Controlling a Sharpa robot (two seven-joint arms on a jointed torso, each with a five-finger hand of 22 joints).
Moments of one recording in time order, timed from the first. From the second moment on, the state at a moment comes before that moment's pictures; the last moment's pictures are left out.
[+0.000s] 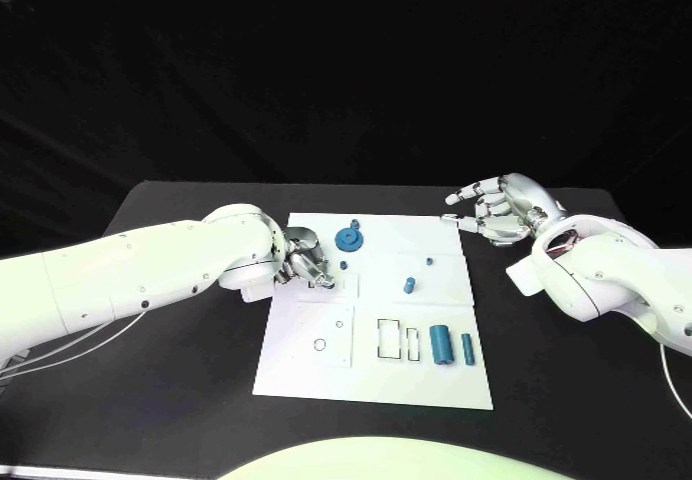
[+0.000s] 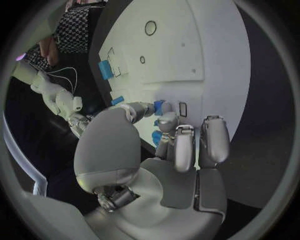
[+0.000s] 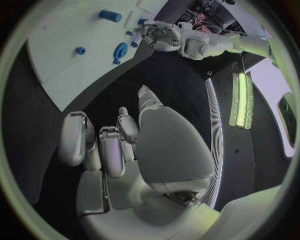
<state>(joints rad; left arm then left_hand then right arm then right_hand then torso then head) 1.19 -0.79 -0.04 1.49 -1.01 0.10 -0.51 1.17 -0.28 0.70 0.26 0.46 0.90 0.05 0.79 0.76 1.29 -0.02 1.14 0.97 1.46 -0.07 1.54 1.31 0.08 1.34 0.03 1.44 1.28 1.26 -0.90 -0.11 1.61 -0.79 -0.53 0.00 1.45 -0.13 0.02 0.29 0.22 0.86 0.17 0.19 0.31 1.28 0.08 1.24 1.21 1.47 0.01 1.51 1.31 0.07 1.41 0.12 1.24 1.31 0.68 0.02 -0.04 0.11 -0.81</state>
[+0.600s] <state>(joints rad) 1.20 -0.76 -0.04 1.45 -1.02 0.13 -0.52 1.17 -0.29 0.70 0.26 0.46 0.90 0.06 0.79 0.76 1.29 -0.02 1.14 0.97 1.46 -0.07 1.54 1.31 0.08 1.34 0.03 1.44 1.28 1.26 -0.90 -0.11 1.61 -0.79 -0.53 0.00 1.45 -0.13 0.02 0.29 0.22 0.86 0.17 0.19 0.31 1.28 0.08 1.24 1.21 1.47 0.01 1.51 1.31 0.07 1.41 0.12 1.24 1.31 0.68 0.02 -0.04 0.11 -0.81</state>
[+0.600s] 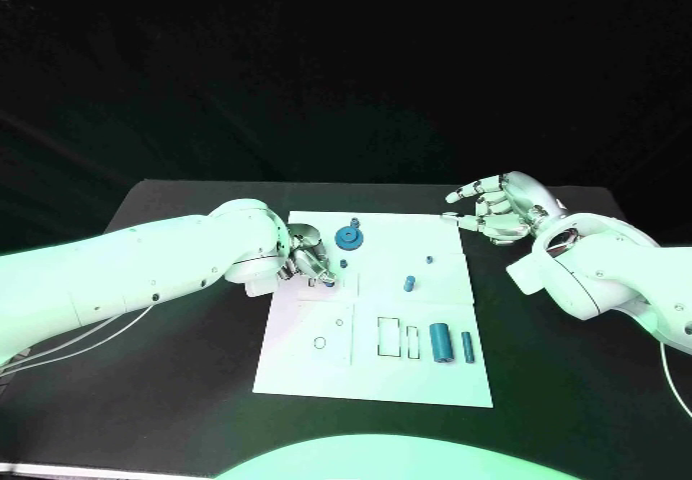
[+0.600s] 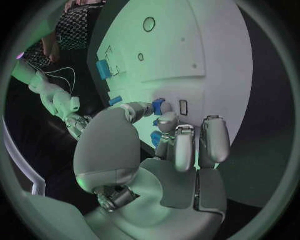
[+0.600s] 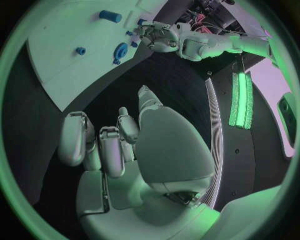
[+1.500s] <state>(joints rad) 1.20 -0.75 -0.04 1.44 -1.04 0.15 -0.52 1.03 -0.26 0.57 0.21 0.42 0.91 0.02 0.76 0.77 1.29 -0.04 1.13 0.95 1.47 -0.08 1.54 1.31 0.08 1.34 0.03 1.42 1.26 1.26 -0.90 -0.11 1.61 -0.79 -0.53 0.00 1.45 -0.13 0.02 0.29 0.22 0.86 0.17 0.20 0.31 1.28 0.08 1.24 1.21 1.47 0.01 1.50 1.31 0.07 1.40 0.12 1.23 1.31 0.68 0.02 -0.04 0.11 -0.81</state>
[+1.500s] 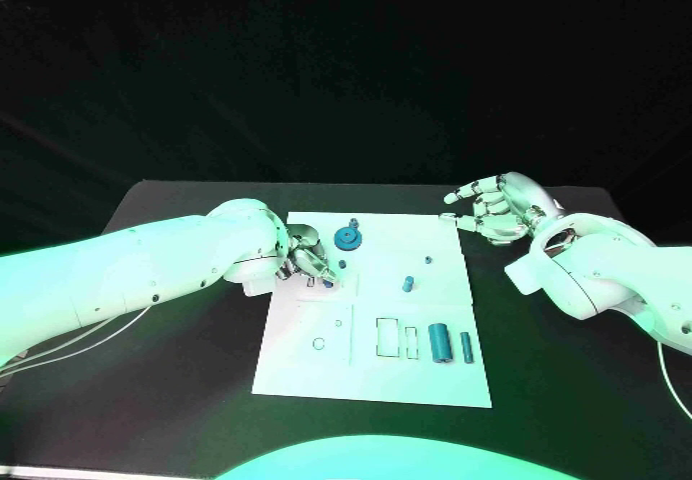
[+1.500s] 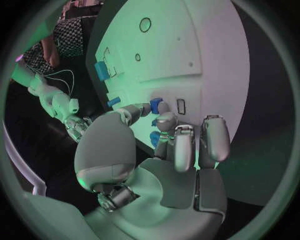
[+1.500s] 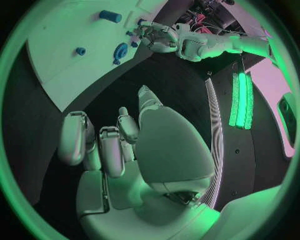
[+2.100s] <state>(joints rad) 1.19 -0.77 -0.03 1.45 -1.05 0.12 -0.52 1.03 -0.25 0.44 0.29 0.31 0.92 0.03 0.75 0.77 1.28 -0.03 1.13 0.96 1.47 -0.08 1.54 1.31 0.08 1.34 0.03 1.42 1.26 1.25 -0.90 -0.11 1.61 -0.79 -0.53 0.00 1.45 -0.13 0.02 0.29 0.22 0.86 0.17 0.20 0.31 1.28 0.08 1.24 1.21 1.47 0.01 1.50 1.31 0.07 1.40 0.11 1.23 1.31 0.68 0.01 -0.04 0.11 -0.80</state>
